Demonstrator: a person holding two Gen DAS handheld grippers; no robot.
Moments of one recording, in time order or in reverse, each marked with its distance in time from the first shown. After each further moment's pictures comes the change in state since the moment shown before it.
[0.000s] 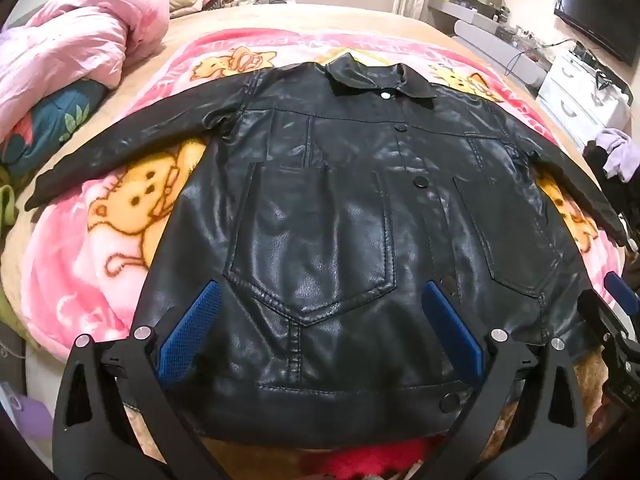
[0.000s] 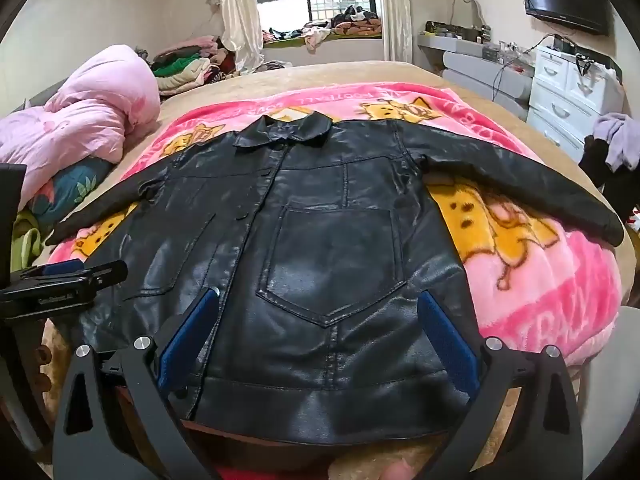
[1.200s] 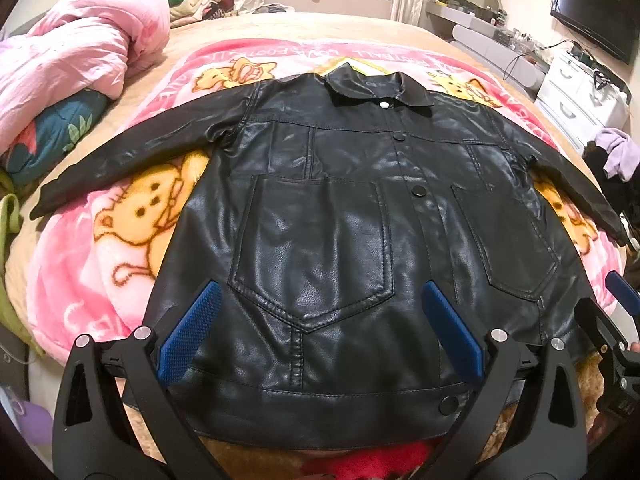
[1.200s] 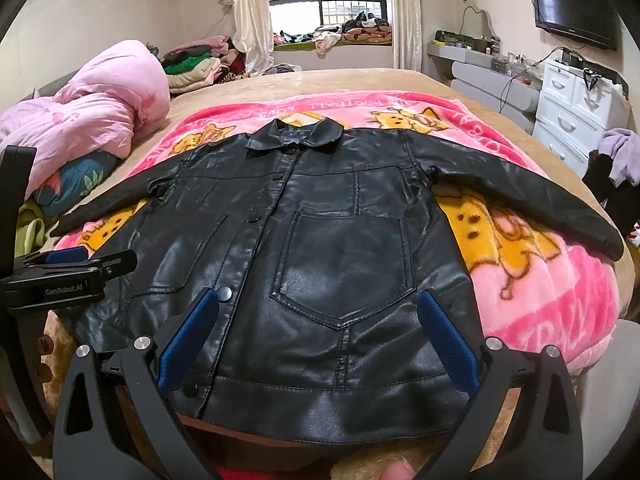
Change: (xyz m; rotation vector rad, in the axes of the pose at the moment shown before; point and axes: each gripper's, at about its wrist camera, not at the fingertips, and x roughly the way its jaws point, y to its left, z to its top) left arm -0.009 0.001 0.005 0.012 -0.026 0.013; right arm -0.008 0.013 0.002 -0.044 -0.019 0.008
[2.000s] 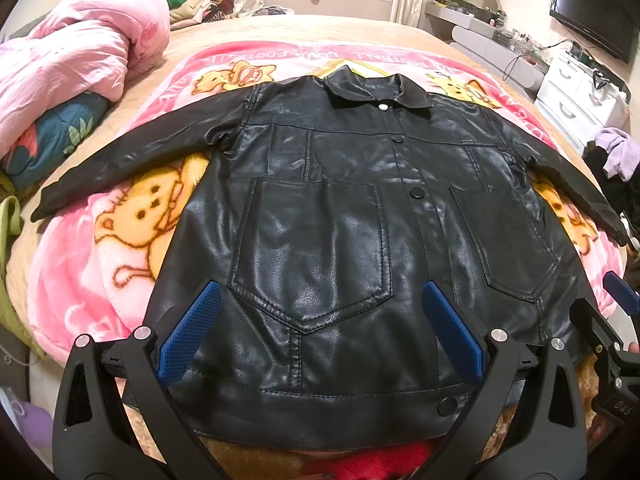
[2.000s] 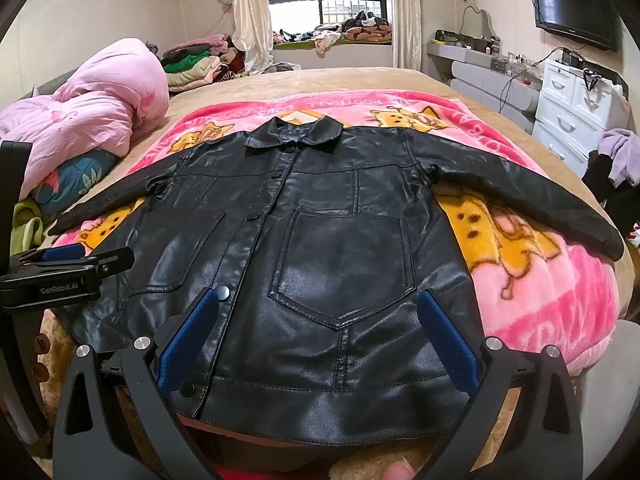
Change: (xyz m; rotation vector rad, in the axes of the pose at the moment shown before) left arm -0.001 -0.001 0.000 0.005 -0.008 0.003; right arm 0.003 -0.001 -0.001 -0.003 0.003 -0.007
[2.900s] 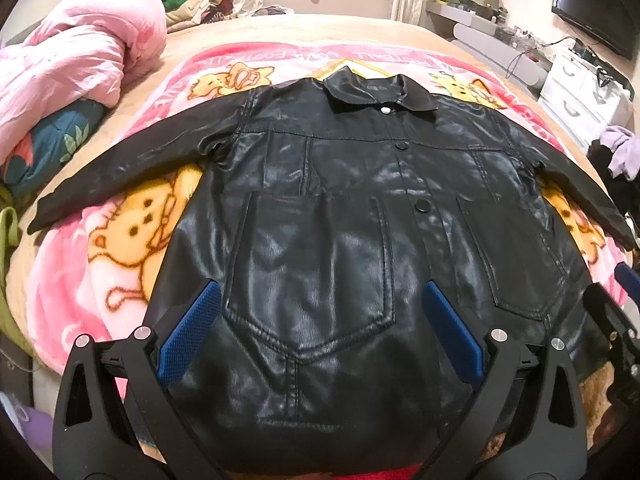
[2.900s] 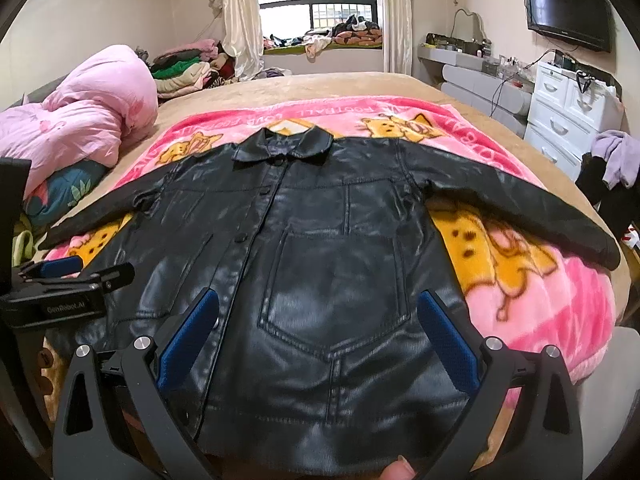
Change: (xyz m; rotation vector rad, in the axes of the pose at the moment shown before) left arm 0.015 -0.006 0.014 0.013 0.003 0.021; right arm 0.012 -0.004 0.022 0.014 -0.022 -0.034
